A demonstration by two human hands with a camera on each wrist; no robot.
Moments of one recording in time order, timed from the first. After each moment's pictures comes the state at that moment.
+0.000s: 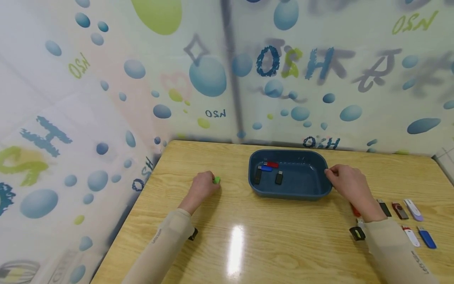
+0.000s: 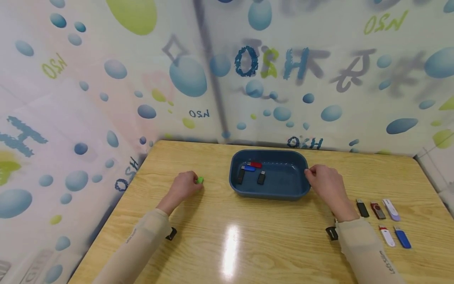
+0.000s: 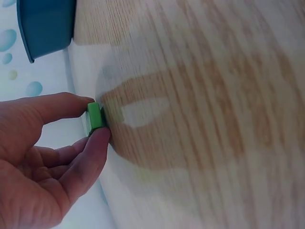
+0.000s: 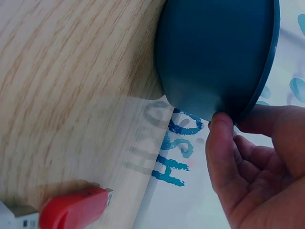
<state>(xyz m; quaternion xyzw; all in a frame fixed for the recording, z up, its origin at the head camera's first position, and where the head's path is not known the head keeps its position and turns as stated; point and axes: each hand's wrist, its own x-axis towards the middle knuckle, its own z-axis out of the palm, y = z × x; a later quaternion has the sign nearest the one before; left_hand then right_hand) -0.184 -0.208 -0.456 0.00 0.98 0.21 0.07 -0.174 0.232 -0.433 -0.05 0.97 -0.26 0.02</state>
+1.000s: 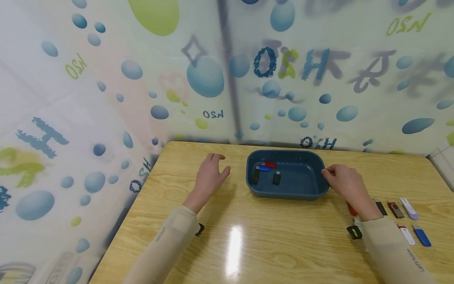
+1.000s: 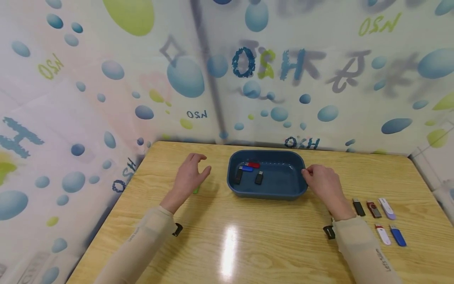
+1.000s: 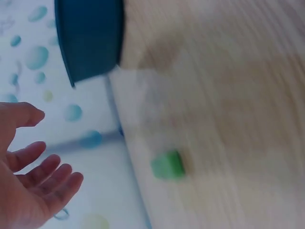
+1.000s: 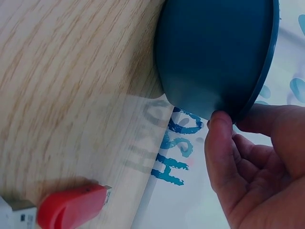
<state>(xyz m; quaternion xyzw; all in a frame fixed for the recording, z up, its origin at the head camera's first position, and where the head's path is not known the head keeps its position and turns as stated) -0.185 -0.172 -0.427 0.09 0.96 0.25 -0.11 -0.175 0.230 -0.432 -0.03 0.97 -0.25 0.03</state>
